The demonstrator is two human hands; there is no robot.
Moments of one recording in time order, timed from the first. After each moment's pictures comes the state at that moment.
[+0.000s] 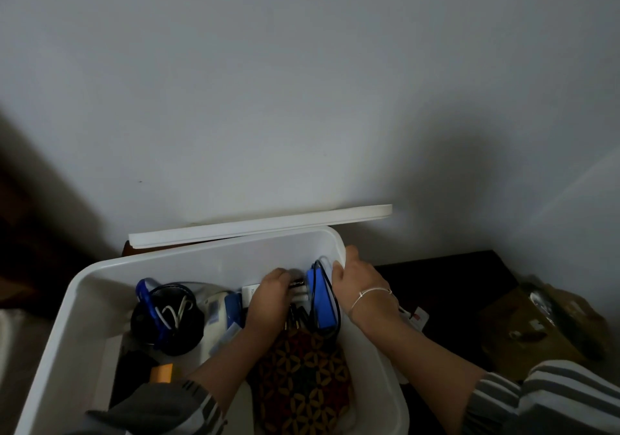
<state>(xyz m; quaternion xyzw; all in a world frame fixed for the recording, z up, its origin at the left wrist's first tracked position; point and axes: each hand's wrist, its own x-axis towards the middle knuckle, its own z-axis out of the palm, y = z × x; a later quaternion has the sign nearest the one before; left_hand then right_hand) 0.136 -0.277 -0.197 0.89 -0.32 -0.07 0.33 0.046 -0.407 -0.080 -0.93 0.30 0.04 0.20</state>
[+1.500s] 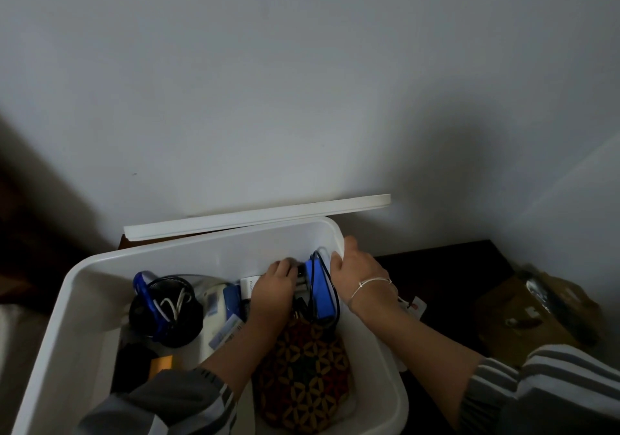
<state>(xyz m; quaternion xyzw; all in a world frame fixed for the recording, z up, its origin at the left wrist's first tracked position) 0.121 -0.277 -0.188 0.91 -0.38 -0.01 0.17 0.045 -0.406 -0.077 -0.93 0.31 0.04 0.20</state>
